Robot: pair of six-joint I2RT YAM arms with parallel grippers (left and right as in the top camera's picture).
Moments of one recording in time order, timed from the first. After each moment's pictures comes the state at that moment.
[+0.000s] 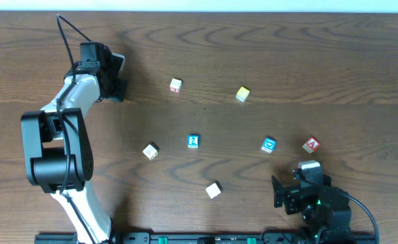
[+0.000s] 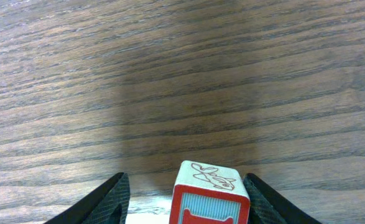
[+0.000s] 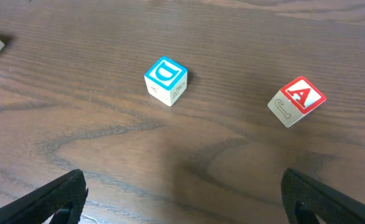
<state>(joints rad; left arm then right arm) 0.07 2.04 1.33 -0.44 0.05 0.32 0.10 0.01 0.21 -0.86 -0.08 -0.04</state>
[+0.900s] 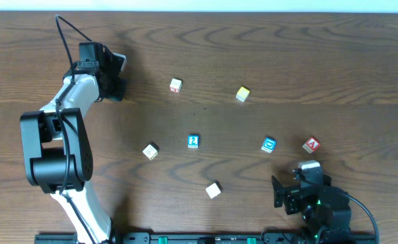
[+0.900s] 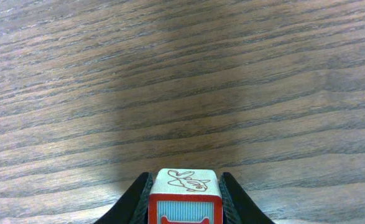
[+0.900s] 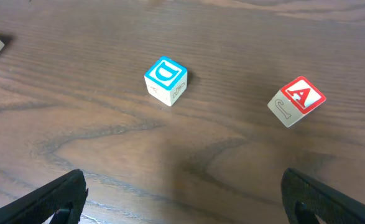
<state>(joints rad) 0.08 2.04 1.33 -0.45 0.10 0.33 0.10 0.01 0.21 -0.86 -0.08 -0.04</state>
